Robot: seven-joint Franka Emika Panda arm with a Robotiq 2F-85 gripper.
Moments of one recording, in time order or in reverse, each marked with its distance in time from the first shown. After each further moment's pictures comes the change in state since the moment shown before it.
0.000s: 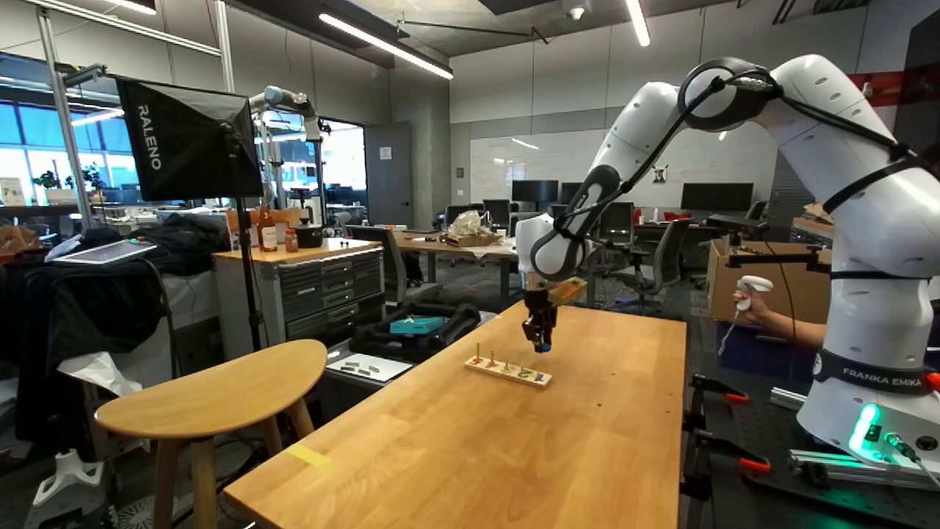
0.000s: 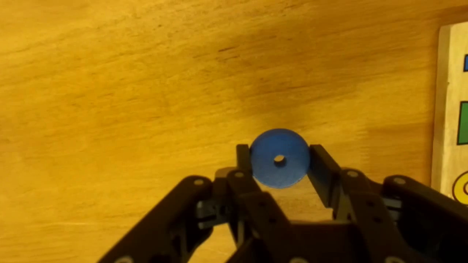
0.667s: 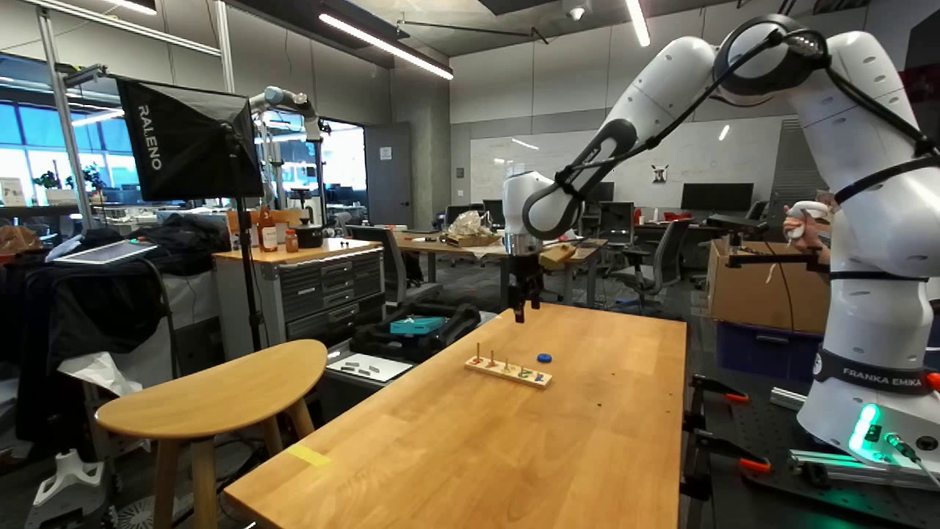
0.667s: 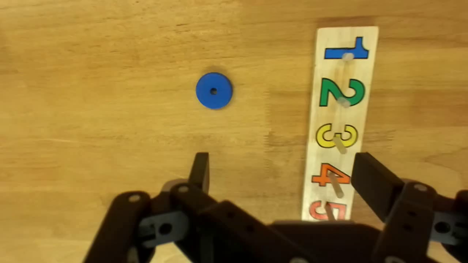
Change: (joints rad) arm 0.057 -0.196 0.054 -0.003 -0.029 -0.162 -0.032
